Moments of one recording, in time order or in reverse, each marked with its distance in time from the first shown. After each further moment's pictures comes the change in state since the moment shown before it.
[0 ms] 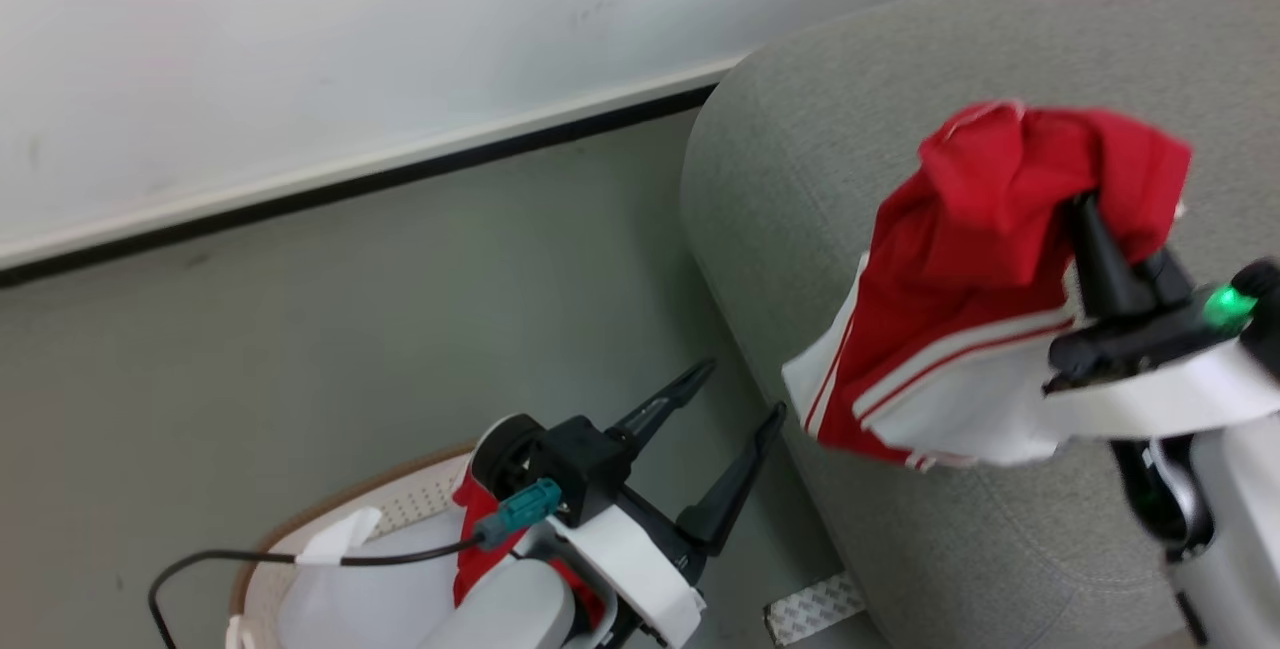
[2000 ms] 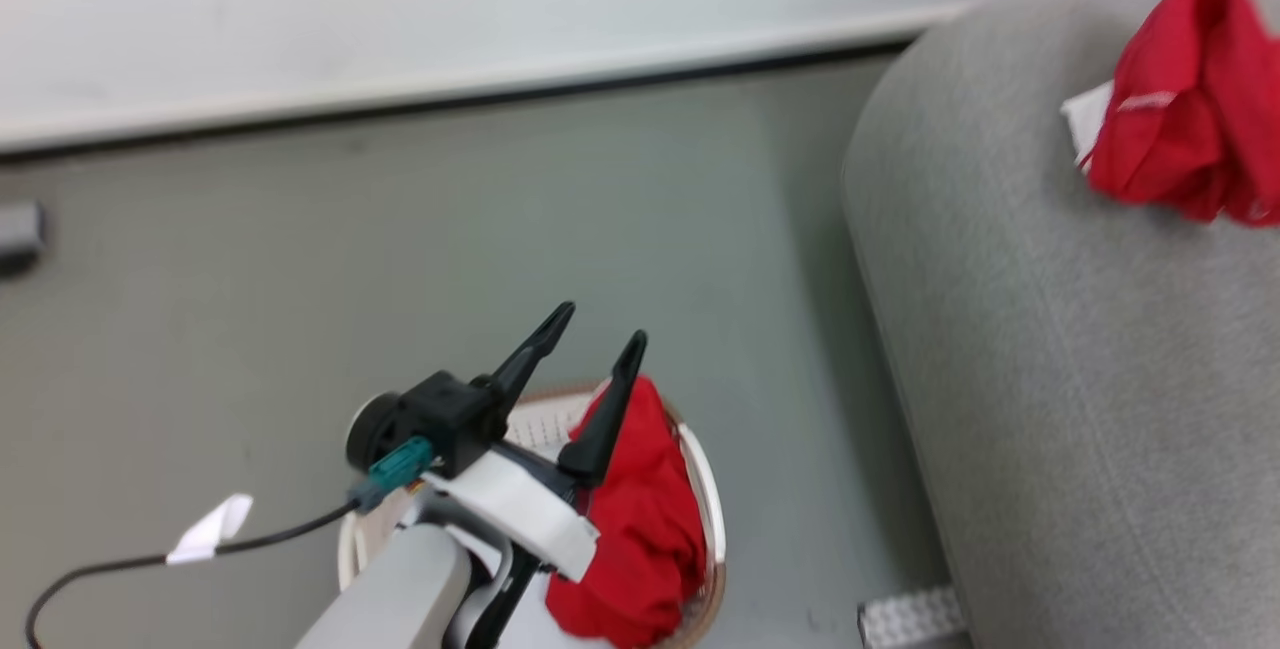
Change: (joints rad) left arm -0.007 0.086 0.137 -0.004 -0.030 0.058 0.001; right arm -0.372 -0.439 0.311 0.753 0.407 0.000 0.244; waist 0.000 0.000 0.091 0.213
